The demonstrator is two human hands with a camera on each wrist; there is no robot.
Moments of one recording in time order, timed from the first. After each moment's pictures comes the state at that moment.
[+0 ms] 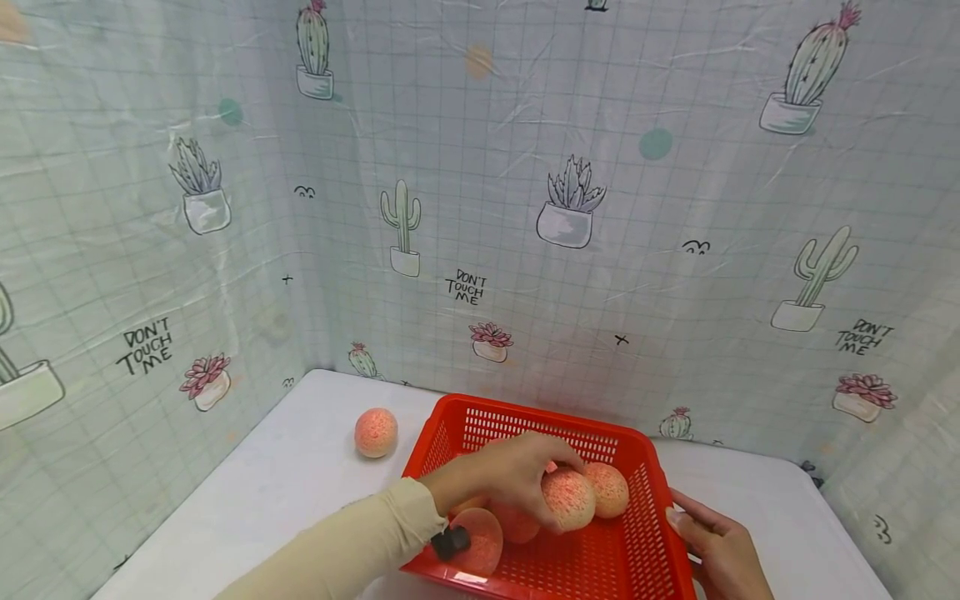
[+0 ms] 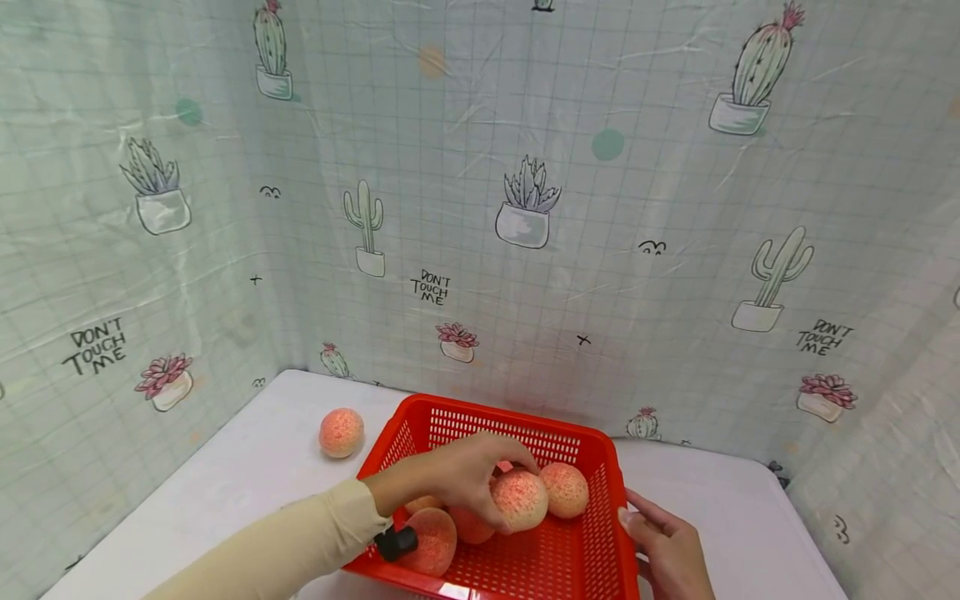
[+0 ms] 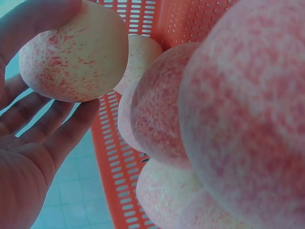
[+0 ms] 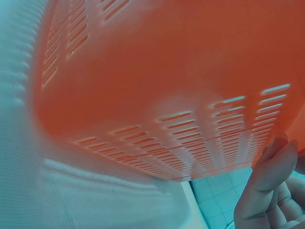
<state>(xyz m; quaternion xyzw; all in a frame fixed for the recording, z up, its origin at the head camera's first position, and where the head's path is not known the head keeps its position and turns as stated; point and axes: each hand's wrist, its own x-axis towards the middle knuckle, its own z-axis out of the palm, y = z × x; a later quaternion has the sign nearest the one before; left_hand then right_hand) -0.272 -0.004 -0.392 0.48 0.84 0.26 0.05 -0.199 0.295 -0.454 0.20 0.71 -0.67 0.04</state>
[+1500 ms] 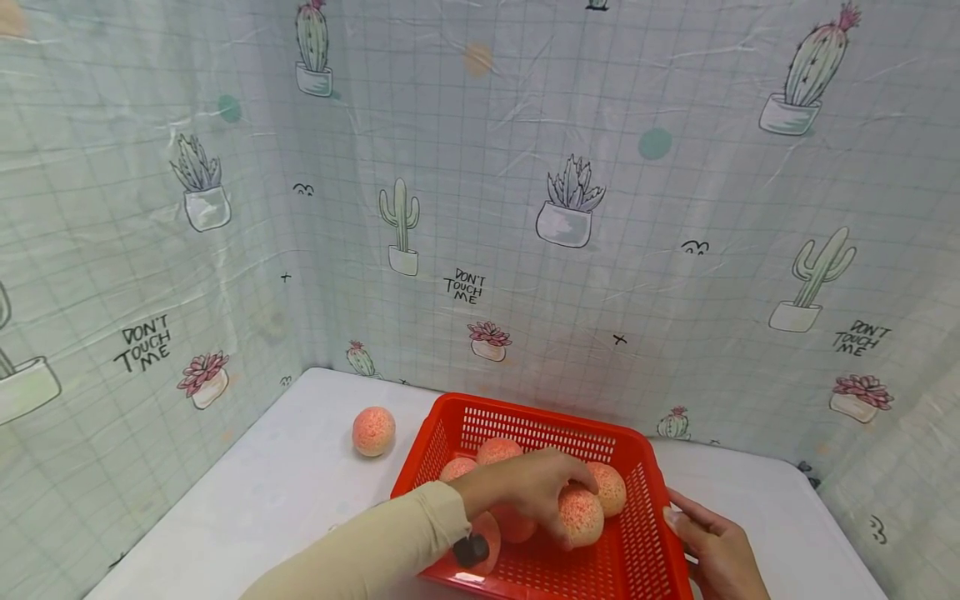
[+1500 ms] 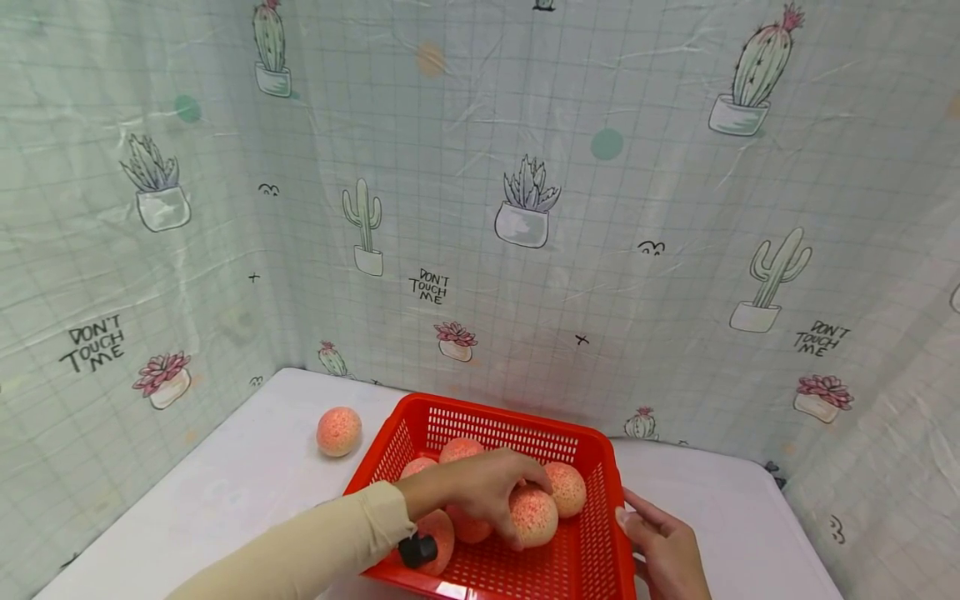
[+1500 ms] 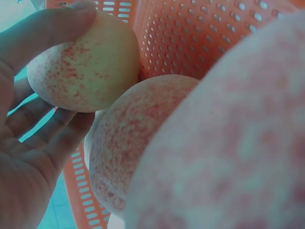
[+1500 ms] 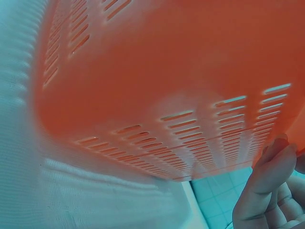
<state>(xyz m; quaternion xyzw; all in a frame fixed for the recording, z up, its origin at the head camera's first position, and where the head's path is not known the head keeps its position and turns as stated) -0.279 0.025 -0.412 0.49 0.84 0.19 0.08 -0.198 0.294 -0.455 0.20 0.71 -0.68 0.03</state>
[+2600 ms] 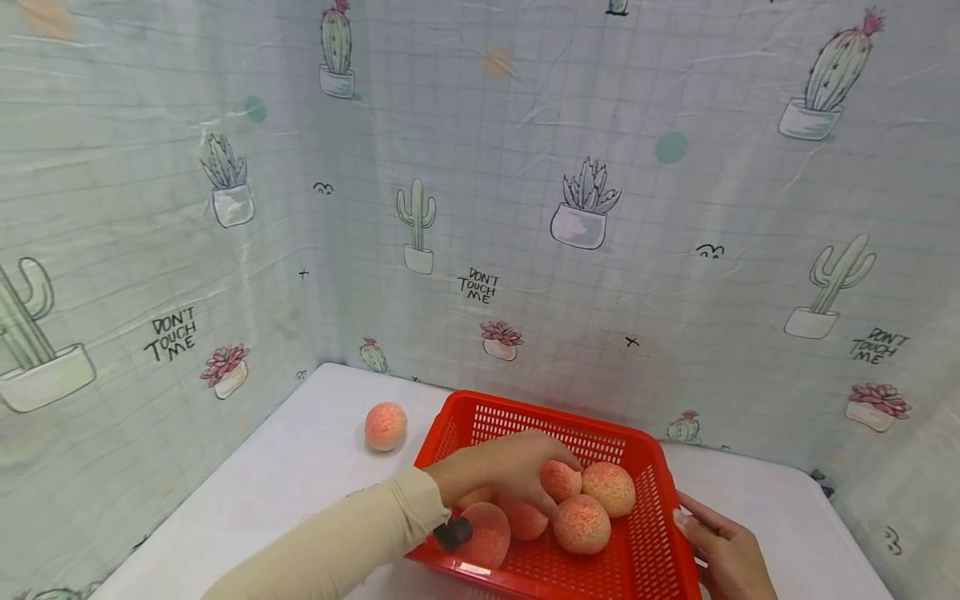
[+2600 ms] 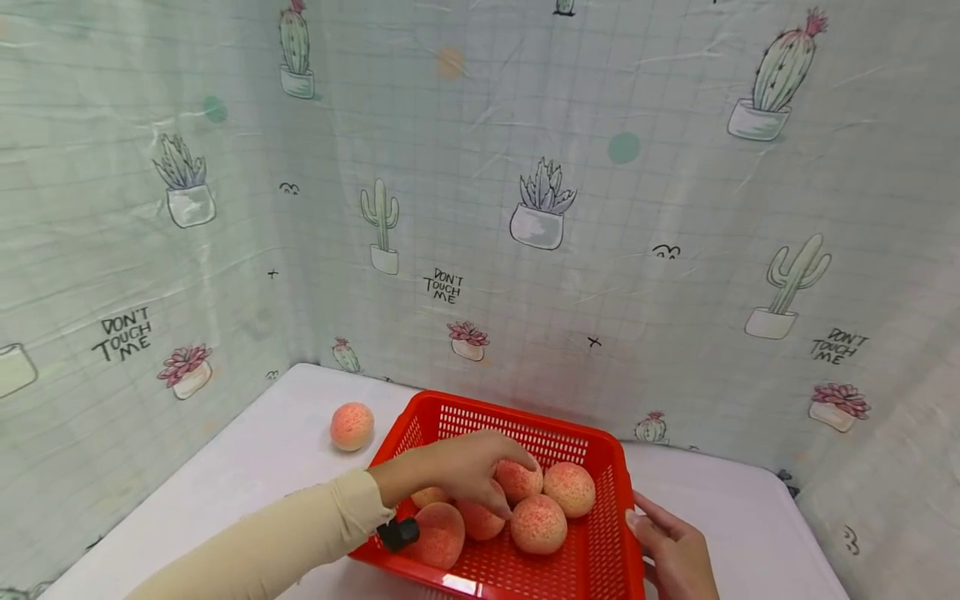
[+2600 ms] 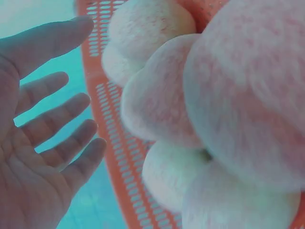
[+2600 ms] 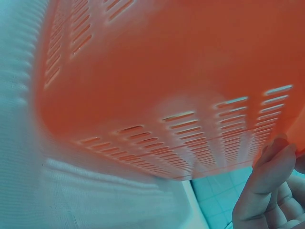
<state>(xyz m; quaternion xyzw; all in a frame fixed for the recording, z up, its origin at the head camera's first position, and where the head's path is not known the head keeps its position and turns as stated) -0.266 -0.014 -0.384 0.42 0.88 0.21 0.09 -0.197 0.296 -0.456 0.19 0.72 -0.67 0.04</state>
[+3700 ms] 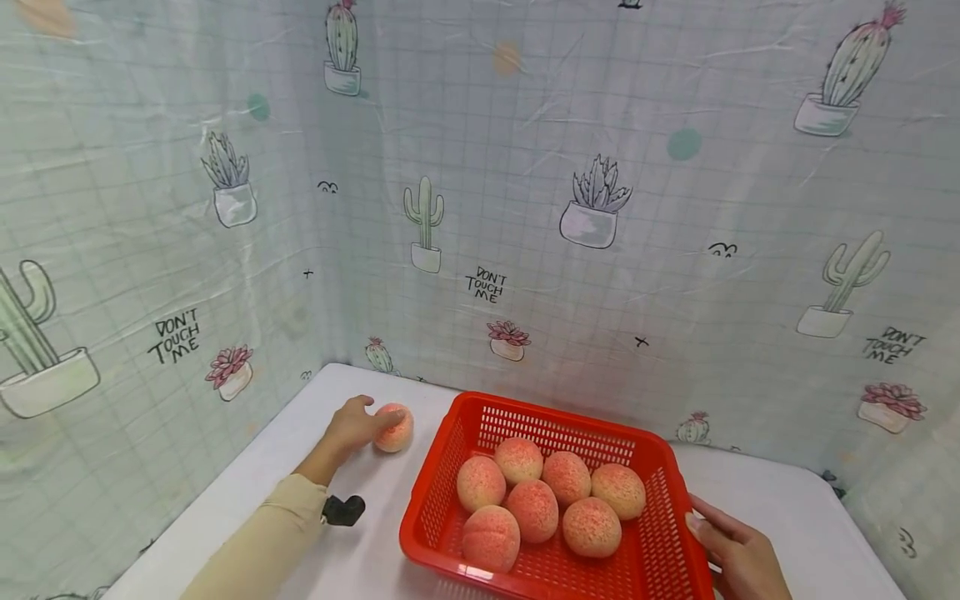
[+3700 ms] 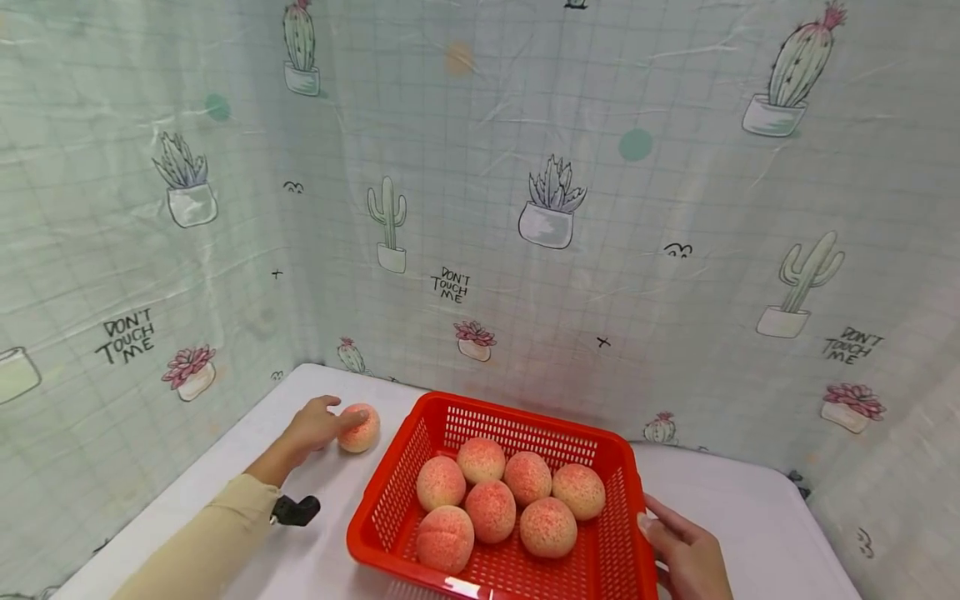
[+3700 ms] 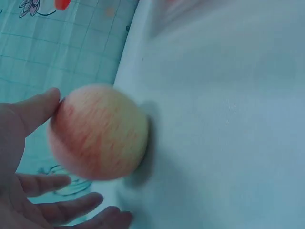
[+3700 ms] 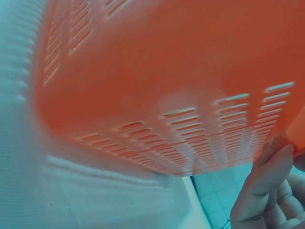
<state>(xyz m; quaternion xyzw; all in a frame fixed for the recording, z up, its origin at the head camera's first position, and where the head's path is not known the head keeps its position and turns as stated) -0.323 -0.231 -0.456 -0.08 0.90 0.42 0.00 -0.199 0.294 -0.455 0.21 0.73 -0.65 0.06</state>
